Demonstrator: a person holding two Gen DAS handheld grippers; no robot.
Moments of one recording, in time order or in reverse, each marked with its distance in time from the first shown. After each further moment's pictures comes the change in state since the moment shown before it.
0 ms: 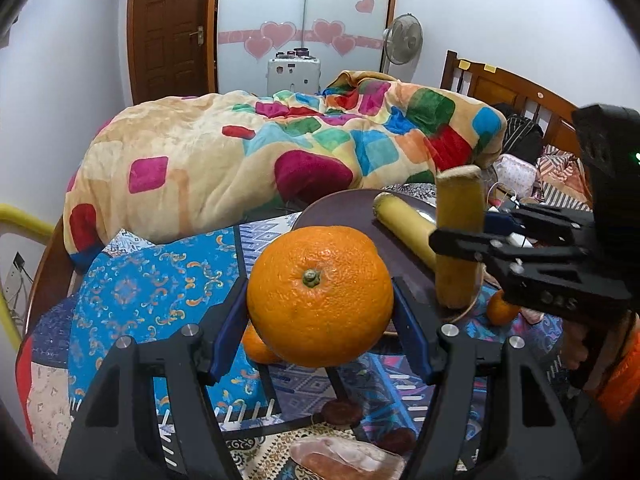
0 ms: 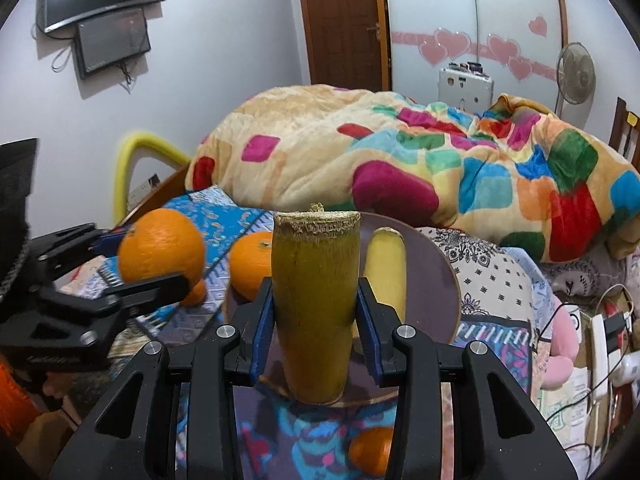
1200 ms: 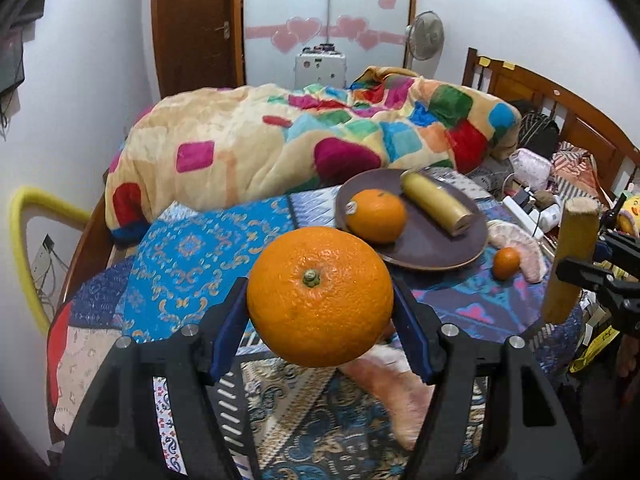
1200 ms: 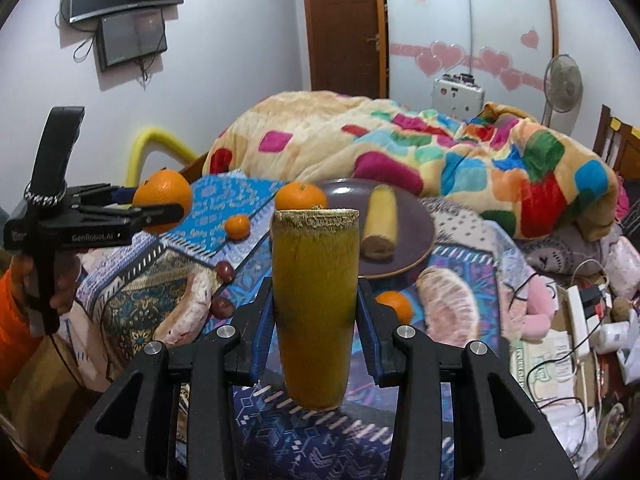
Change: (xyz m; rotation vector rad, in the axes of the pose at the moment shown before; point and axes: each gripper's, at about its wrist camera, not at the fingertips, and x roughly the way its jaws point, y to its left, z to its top) left arm -0.065 0.015 -0.027 -0.014 0.017 0.089; right arm -0.094 0.027 -0.053 -0.023 -0.036 -0.028
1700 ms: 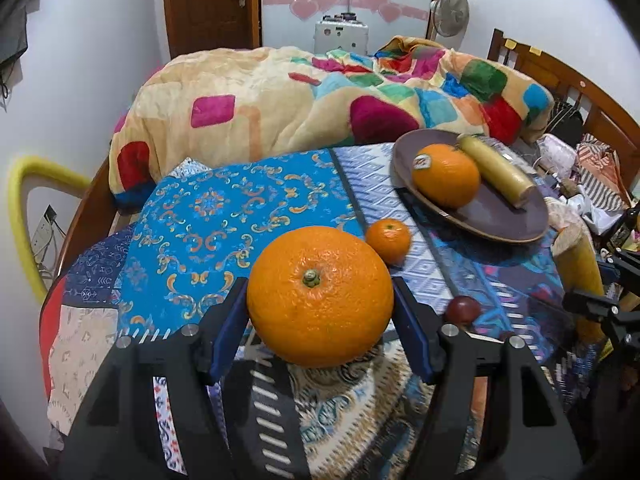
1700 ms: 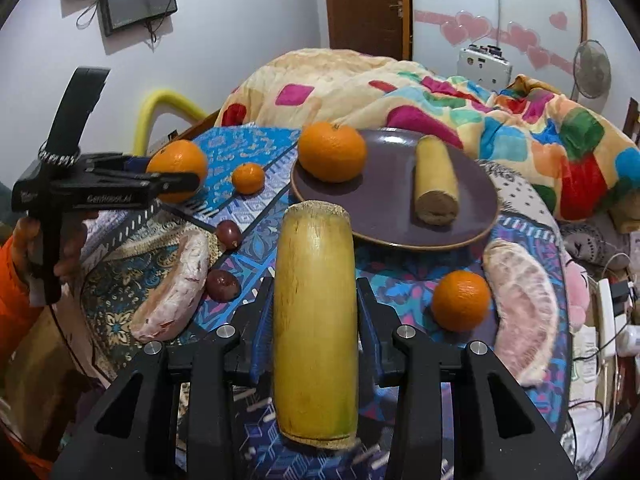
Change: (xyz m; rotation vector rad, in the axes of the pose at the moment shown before) left arm 0.048 0.046 -0.020 -0.052 0.108 0.034; right arm 0.058 0.018 -0.016 -0.031 0.130 0.060
